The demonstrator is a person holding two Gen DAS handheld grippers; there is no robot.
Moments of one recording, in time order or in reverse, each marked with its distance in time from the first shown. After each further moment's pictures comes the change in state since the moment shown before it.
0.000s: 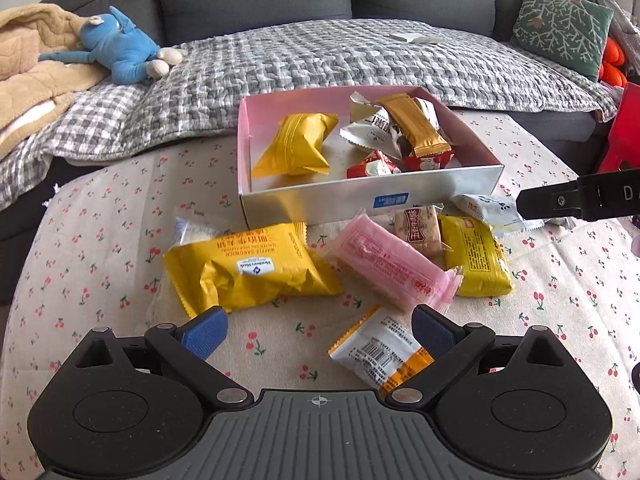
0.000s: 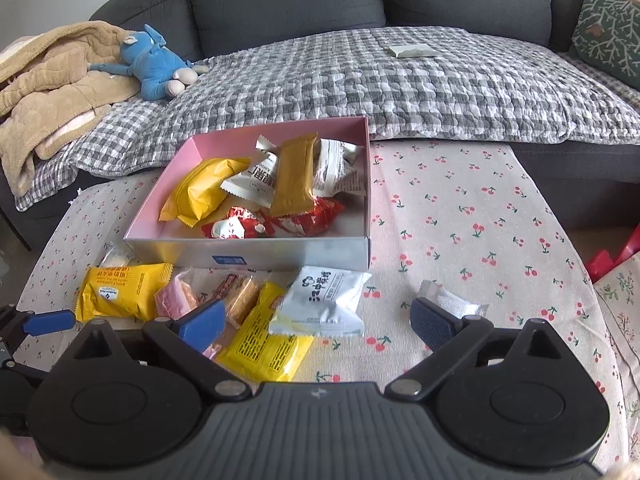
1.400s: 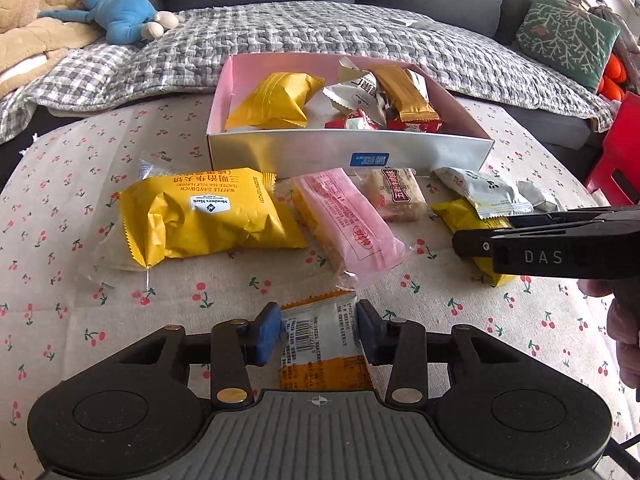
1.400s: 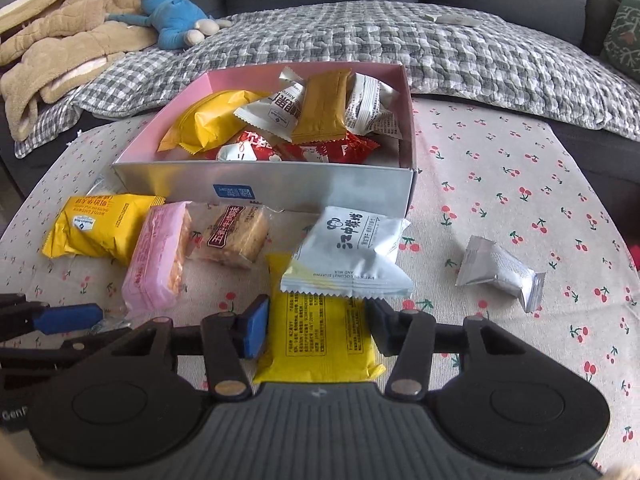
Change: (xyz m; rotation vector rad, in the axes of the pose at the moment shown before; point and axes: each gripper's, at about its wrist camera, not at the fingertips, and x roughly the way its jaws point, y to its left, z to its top) left arm 0.020 -0.010 -0.026 -0.066 0.025 -0.061; right arm 0.037 0.008 -0.032 -0.135 0.042 0.012
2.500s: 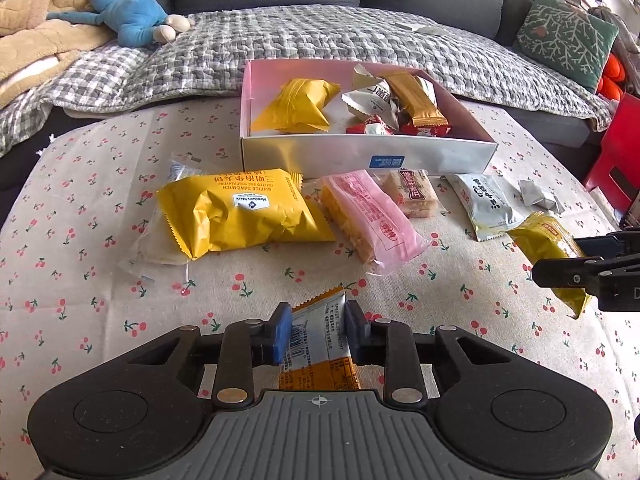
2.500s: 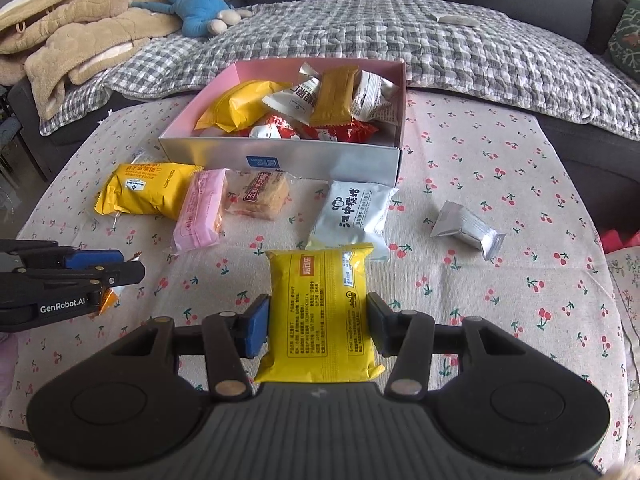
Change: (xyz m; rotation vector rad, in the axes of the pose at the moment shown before) left arm -0.022 0.016 -0.003 -0.003 -0.001 0.004; right arm -0.053 0.001 -0.013 0.008 0.049 0.033
